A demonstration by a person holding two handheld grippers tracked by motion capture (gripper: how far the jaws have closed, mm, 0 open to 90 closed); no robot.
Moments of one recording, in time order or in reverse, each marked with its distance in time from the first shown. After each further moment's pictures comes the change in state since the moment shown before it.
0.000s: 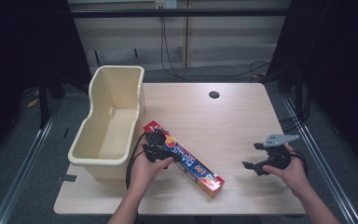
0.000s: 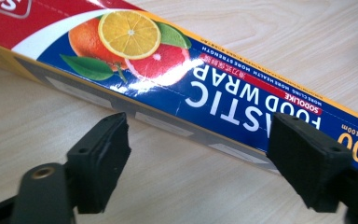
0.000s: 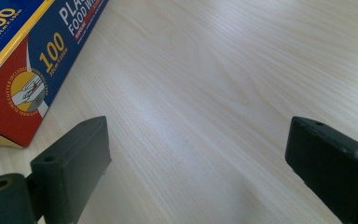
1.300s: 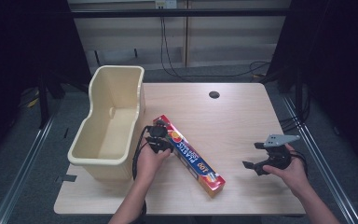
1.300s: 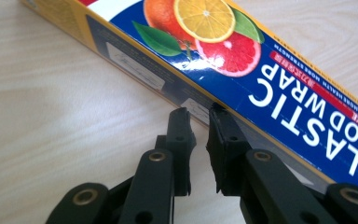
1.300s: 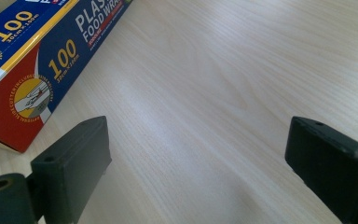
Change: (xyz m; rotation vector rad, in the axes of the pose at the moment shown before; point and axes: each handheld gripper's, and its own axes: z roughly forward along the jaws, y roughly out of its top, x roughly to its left) left arm 0.010 0.029 0.022 0.057 0.086 -0.066; right arm 0.001 0.001 -0.001 -0.012 -0.009 -0.009
